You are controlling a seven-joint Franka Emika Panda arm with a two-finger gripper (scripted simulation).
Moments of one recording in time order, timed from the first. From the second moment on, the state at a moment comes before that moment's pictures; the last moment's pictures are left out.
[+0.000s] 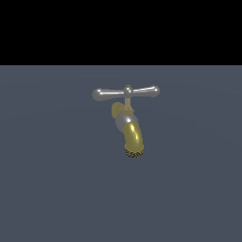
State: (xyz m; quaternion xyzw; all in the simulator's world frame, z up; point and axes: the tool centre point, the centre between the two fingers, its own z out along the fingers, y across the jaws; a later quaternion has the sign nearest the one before) arm -0.242 -0.013 0.476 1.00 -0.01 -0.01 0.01
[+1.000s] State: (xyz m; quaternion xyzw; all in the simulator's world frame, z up) arm -0.236 -0.041 0.451 1.00 0.08 -0.01 0.01
